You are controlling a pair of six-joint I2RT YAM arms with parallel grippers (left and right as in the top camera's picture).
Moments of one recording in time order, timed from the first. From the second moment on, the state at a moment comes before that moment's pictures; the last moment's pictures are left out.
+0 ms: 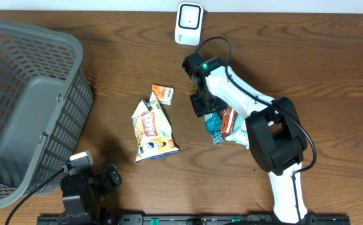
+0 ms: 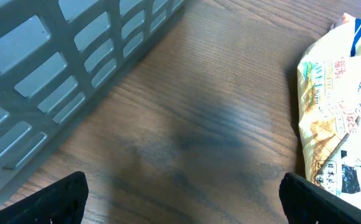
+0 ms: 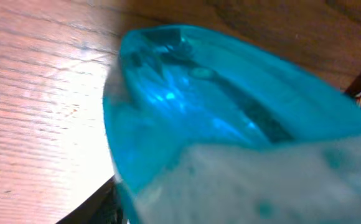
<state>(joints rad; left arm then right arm) 0.10 0.01 0.26 -0.94 -0.06 -0.22 0.55 2.22 1.72 -1.11 0.05 0.29</state>
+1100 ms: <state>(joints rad) 0.10 0.01 0.26 -0.94 -0.06 -0.22 0.55 2.22 1.77 -1.03 -0.01 0.31</state>
